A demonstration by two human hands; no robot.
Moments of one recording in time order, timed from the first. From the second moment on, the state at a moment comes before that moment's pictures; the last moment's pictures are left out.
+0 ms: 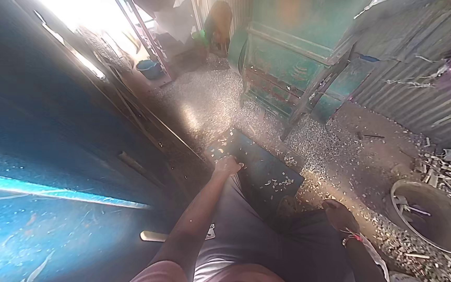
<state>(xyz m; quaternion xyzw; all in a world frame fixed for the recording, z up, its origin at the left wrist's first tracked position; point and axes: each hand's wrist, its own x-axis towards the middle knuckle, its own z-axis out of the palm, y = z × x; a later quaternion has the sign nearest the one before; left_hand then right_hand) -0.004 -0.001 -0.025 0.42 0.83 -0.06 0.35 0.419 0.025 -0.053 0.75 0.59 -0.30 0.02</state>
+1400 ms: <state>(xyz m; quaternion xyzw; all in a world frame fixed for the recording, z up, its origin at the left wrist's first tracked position) -0.007 -0.002 -0.033 0.43 0.83 -0.05 0.35 0.417 0.024 -0.049 0.74 0.59 -0.31 0.04</state>
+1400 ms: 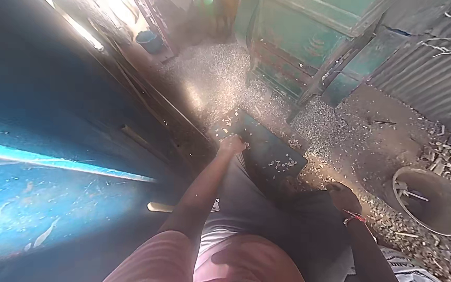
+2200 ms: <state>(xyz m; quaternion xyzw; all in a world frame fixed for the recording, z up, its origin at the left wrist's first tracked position) 0.003 0.001 -0.029 0.45 0.83 -0.08 0.32 0.421 0.027 -0.038 0.76 0.55 -0.34 0.06</state>
